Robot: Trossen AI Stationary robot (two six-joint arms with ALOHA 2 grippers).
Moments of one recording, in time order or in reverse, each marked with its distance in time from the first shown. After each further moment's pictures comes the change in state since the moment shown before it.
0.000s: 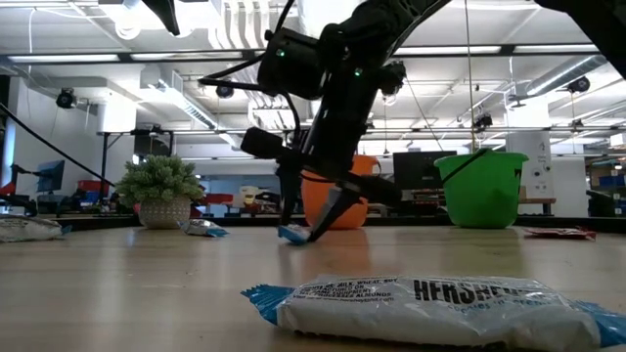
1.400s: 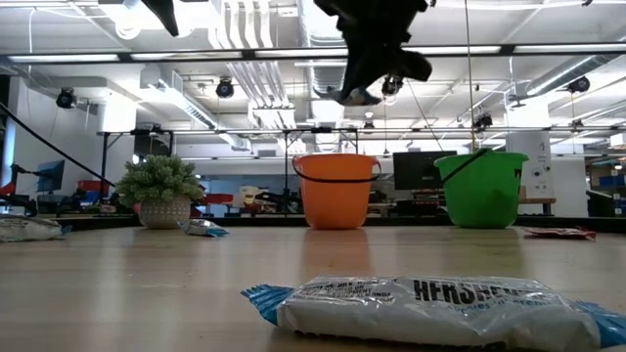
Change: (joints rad) left arm 0.000 0.002 0.000 0.000 -0.008 -0.146; right arm -0.015 -0.497 -0.007 -0.303 0.162 -0.485
